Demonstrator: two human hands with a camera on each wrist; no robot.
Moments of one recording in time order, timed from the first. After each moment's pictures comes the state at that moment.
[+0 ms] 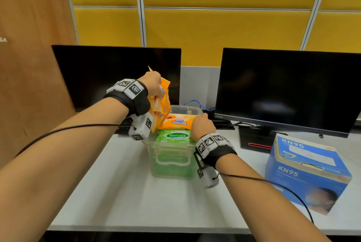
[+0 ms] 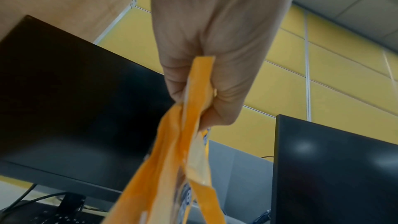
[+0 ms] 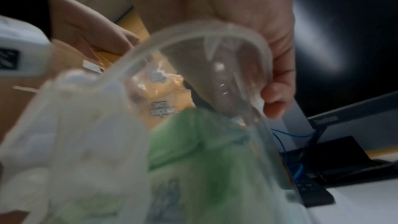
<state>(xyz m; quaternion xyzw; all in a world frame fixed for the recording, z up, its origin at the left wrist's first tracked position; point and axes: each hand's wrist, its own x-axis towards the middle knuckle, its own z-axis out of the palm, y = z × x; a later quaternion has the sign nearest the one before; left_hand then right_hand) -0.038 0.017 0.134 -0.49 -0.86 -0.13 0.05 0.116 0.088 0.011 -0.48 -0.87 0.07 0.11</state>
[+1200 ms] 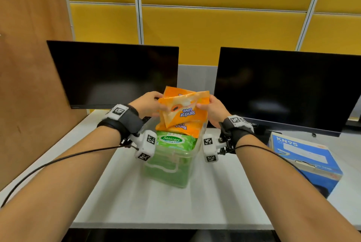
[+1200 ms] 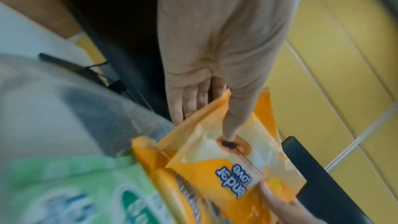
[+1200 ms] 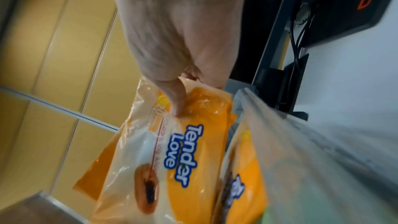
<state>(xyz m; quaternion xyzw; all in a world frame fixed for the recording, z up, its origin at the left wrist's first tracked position) -0.026 -0.008 0.072 -0.45 -0.74 -0.43 -0.25 0.146 0.150 0.033 -0.29 -0.71 0.56 0.31</state>
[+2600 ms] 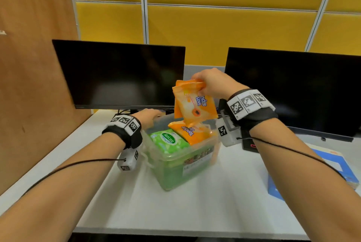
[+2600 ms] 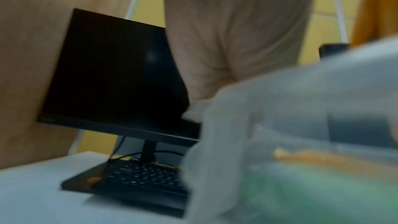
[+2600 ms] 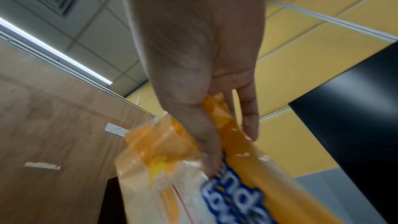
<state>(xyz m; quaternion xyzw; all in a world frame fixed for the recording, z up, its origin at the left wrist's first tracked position) -0.058 -0.013 0.045 -0.56 -0.82 -0.06 -0.10 0.141 0.110 0.143 -0.20 -0.97 0.00 0.17</state>
